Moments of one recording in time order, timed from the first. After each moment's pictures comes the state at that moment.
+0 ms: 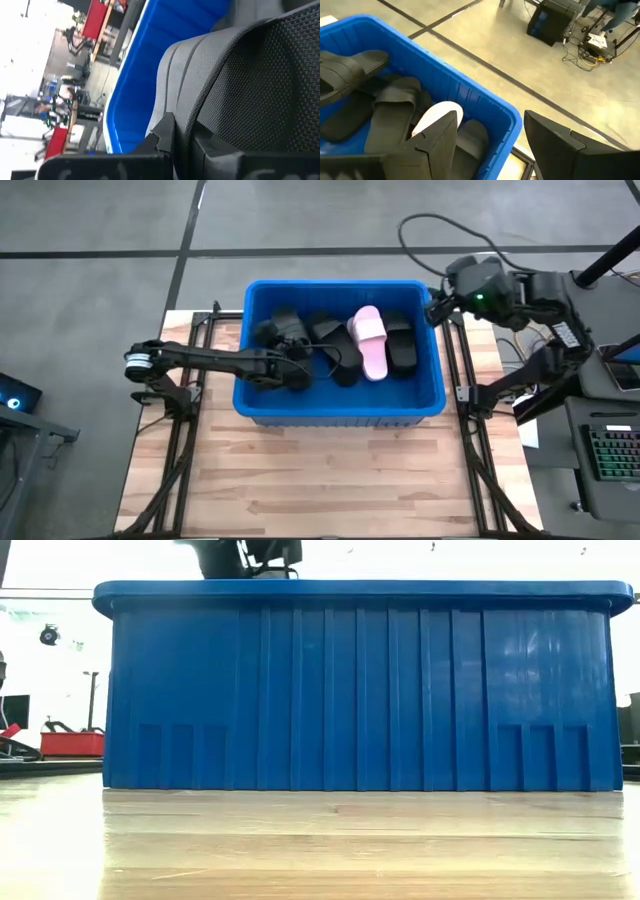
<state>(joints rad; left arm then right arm) 0.04 1.61 1.30 -0.88 -1.16 -0.15 -0.18 1.37 2.13 -1.57 0.73 0.39</state>
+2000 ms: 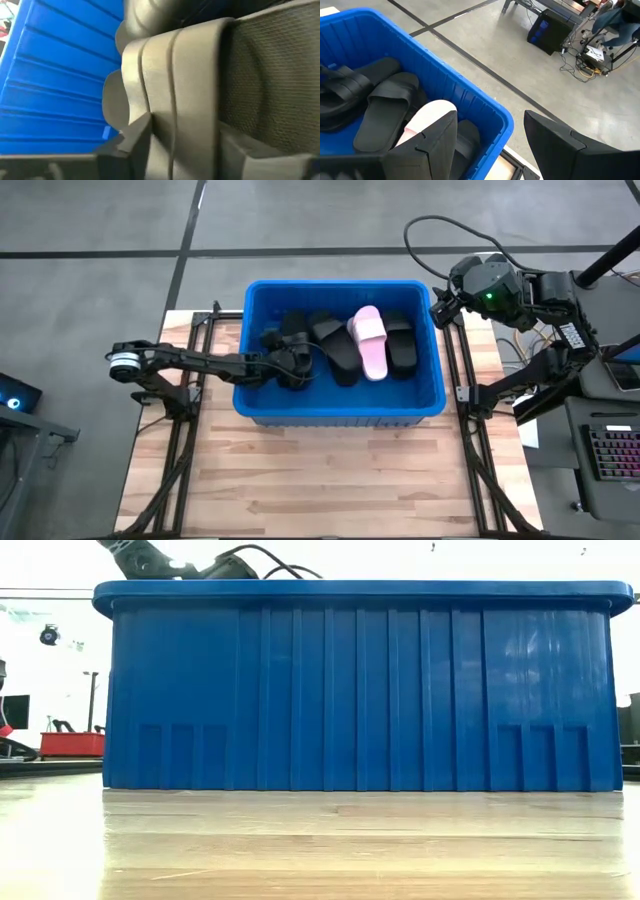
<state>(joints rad) 0.19 1.49 0.79 -0.05 -0.71 0.37 -0.19 1.34 2.13 -1.57 0.73 0.29</state>
